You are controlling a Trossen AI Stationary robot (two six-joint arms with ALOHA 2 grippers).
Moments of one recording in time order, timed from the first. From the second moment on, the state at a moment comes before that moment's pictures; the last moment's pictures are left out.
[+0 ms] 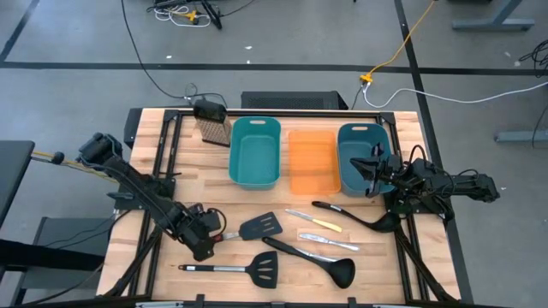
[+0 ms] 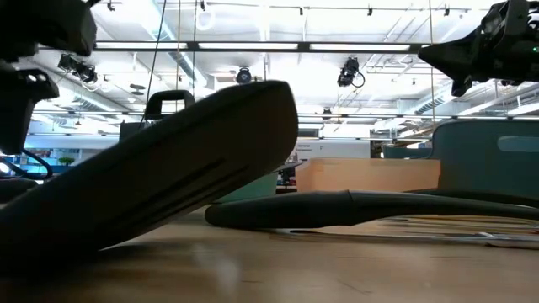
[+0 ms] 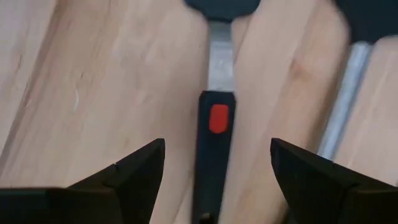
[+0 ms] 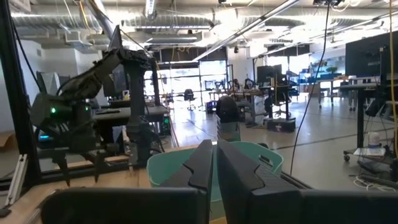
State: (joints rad) left arm -0.70 1.41 0.81 -0.67 -0.19 -1.04; right arm 0.00 0.02 0.02 0.24 0.25 0.02
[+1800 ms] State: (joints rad) left arm -0.70 1.56 1.14 -0.95 -0.36 -0.78; right arm 0.00 0.02 0.02 0.24 0.25 0.02
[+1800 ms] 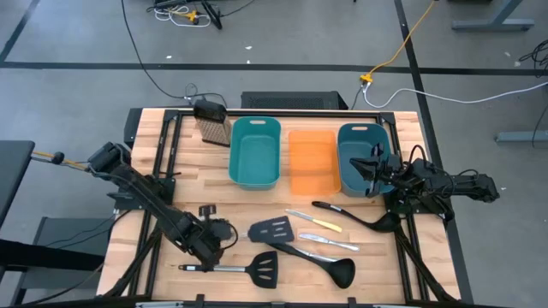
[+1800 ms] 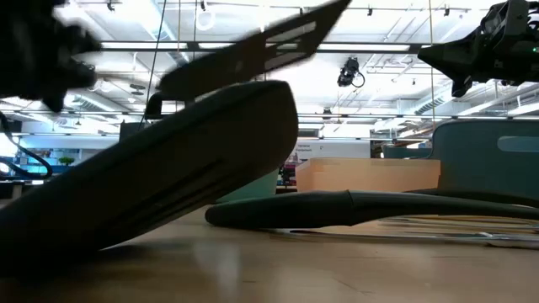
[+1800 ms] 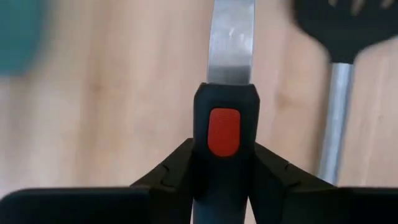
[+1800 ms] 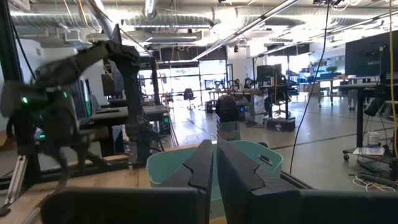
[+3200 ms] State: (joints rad) left arm 0.14 1.67 1.75 -1.57 -0.67 -0.11; right arm 0.00 0.02 0.02 0.25 0.33 0.00
